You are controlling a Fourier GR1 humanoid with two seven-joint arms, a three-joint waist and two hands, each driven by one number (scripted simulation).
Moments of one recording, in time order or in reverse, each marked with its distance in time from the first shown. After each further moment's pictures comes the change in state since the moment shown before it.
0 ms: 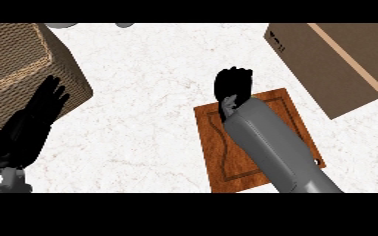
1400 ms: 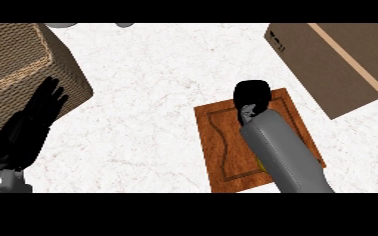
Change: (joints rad) left arm 0.005 -0.060 0.063 -0.012 -0.052 -0.063 0.021; right arm 0.146 0.001 -0.120 0.010 0.256 0.049 -0.136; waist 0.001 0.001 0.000
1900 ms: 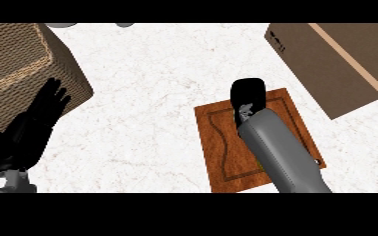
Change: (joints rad) left arm 0.000 -0.039 0.016 0.001 -0.039 -0.017 0.000; right arm -0.013 0.015 -0.003 0.032 0.088 -0.035 -0.090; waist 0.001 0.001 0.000
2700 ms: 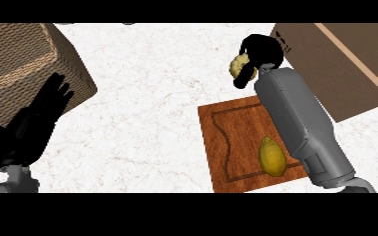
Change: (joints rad) left arm -0.031 -0.008 -0.002 -0.007 -0.013 -0.015 0.019; right arm -0.273 -0.048 -0.317 0.315 -0.111 -0.457 -0.302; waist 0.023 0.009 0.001
